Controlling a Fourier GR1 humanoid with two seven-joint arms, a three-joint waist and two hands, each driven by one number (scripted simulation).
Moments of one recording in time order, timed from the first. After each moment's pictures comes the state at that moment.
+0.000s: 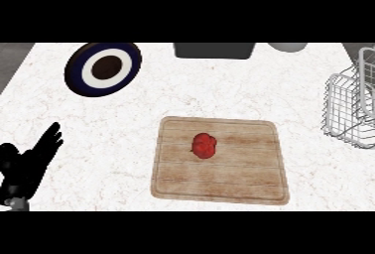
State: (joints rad) left arm 0.02 0.27 0.23 -1.39 0.00 -0.16 0.16; right arm -1.05 -0.70 -0.06 -0.73 1.18 -0.13 0.33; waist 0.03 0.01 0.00
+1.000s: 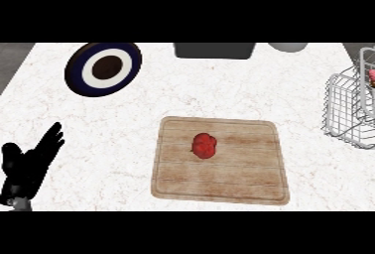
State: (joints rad) left arm 0.02 0.26 0.23 -1.40 -0.02 -0.15 0.17; right arm -1.17 -0.75 -0.10 -0.35 1.23 0.11 0.33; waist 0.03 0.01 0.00
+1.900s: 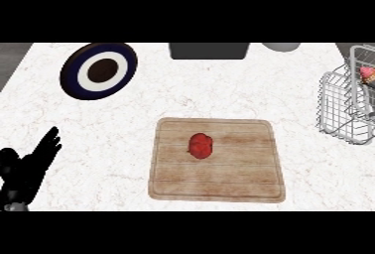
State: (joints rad) left arm 0.05 0.25 0.24 -1.40 -0.02 -0.15 0.16; right arm -1.22 -0.86 -0.36 -0.45 1.02 -0.07 0.44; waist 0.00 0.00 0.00
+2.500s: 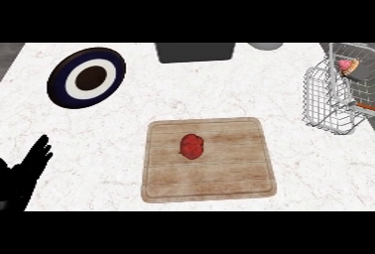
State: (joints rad) left arm 0.10 0.25 0.28 -1.41 -0.01 -0.14 0.15; right arm -1.03 -1.00 -0.73 -0.61 0.64 0.04 0.34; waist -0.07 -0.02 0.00
